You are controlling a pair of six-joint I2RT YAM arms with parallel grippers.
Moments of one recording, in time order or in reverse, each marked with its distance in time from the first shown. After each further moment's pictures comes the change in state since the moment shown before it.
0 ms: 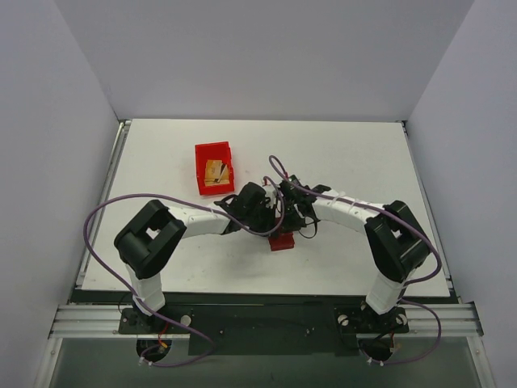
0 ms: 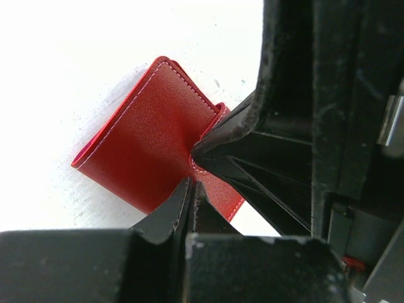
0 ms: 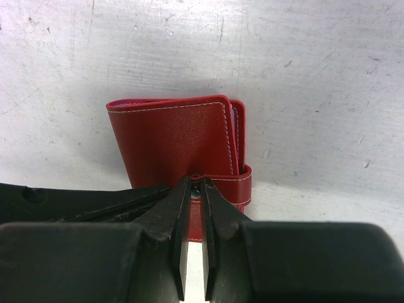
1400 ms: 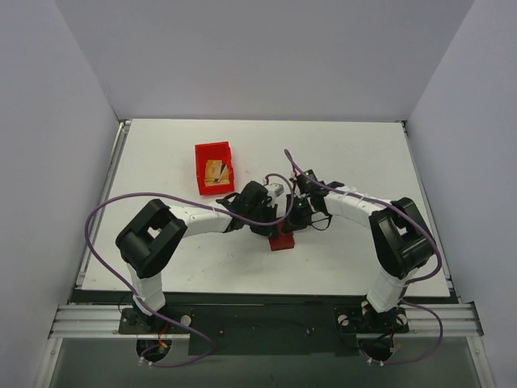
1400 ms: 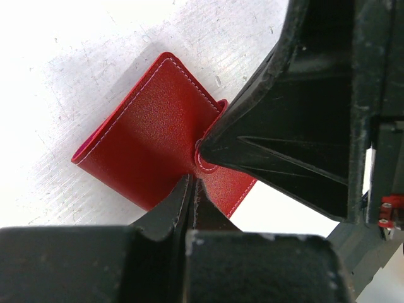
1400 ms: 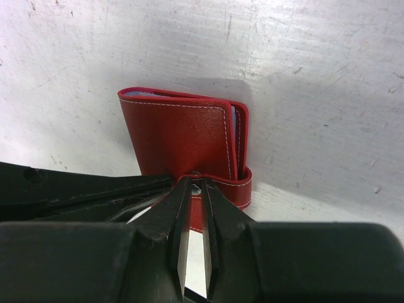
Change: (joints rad) left arm -0.005 0.008 0.032 -0.047 -0.010 -0.001; right arm -0.140 -0.024 -0.045 0.064 -0.293 -0.073
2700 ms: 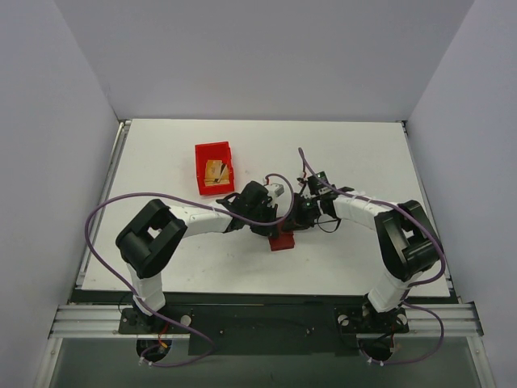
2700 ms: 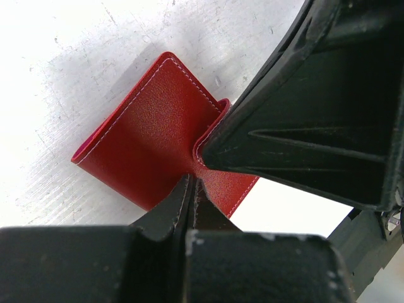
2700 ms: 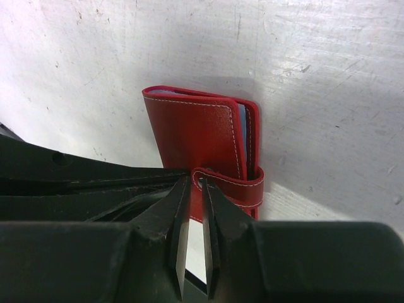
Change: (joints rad) left arm -0.005 0.000 0.000 0.000 -0.004 0.000; right arm -0.075 -0.034 -0.095 0.142 -0.161 0.071
